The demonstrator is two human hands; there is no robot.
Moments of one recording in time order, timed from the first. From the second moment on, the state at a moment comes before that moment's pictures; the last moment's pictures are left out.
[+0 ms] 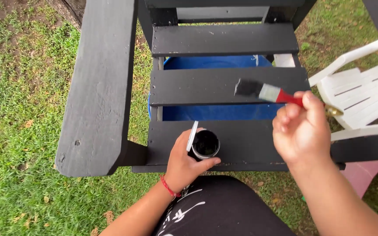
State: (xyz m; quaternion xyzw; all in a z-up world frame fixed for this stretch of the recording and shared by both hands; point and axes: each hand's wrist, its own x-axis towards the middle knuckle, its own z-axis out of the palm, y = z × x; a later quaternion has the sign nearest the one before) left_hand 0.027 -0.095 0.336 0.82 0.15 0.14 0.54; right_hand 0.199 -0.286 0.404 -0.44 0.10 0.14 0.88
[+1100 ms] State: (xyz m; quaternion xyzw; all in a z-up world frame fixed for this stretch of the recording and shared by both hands) left_hand 0.036 -0.078 0.331 0.81 0.12 0.11 0.56; right_hand 0.386 -0.063 0.422 -0.89 -0.17 0.18 0.39
